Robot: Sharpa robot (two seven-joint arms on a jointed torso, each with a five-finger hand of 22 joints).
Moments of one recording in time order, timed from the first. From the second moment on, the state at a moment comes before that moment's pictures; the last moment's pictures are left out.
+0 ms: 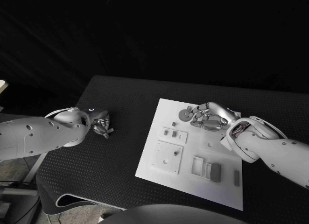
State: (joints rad) left arm 1.13 -1.09 -0.22 1.35 -1.49 -0.23 -0.19; left_hand 1.12 -0.21 0.51 -0.27 0.04 1.01 0.10 0.34 0.71 1.27 0.06 0.08 0.57 1.14 -0.04 0.79 0.90 0.02 1.21 -0.13 0.19 1.17; right arm 1.10 -0.63 -0.04 1.34 -1.25 -0.39 0.11; right_hand 1.05 -0.14 0.61 -0.27 0.31 0.92 0.16 0.30 0.49 1.24 0.06 0.10 0.46 1.26 -0.05 1.13 0.81 0.25 1.14 0.03 0.66 1.31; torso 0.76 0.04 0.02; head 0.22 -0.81
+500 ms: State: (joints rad) left arm 1.13 -1.09 -0.22 1.35 -1.50 -0.25 -0.14; left_hand 1.11 -0.20 0.56 -0.29 0.05 1.03 0.10 0.33 0.71 1.27 0.06 0.08 0.59 1.15 -0.05 0.79 0.88 0.02 1.22 -0.14 0.18 1.18; right arm 1.10 -0.63 -0.04 1.34 -1.25 -0.38 0.11; right_hand 1.05 -0.14 0.61 -0.27 0.31 0.92 0.16 0.30 0.49 1.24 0.06 0.10 0.46 1.26 -0.05 1.13 0.81 0.25 1.14 0.03 0.66 1.31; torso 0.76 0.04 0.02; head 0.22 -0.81
